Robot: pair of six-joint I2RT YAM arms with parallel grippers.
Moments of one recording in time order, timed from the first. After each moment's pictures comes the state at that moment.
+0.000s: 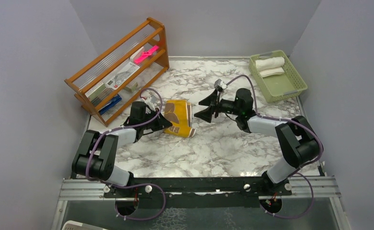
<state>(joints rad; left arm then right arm) -0.23 1.48 0.50 0.32 0.55 -0.61 0.44 1.62 0.75 0.77 -0.86 0.14</state>
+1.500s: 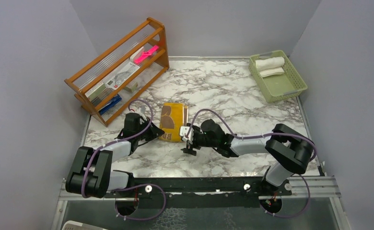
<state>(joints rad) -0.18 1.29 0.30 0.31 0.41 -0.71 0.98 1.62 0.65 0.54 -0.27 -0.41</state>
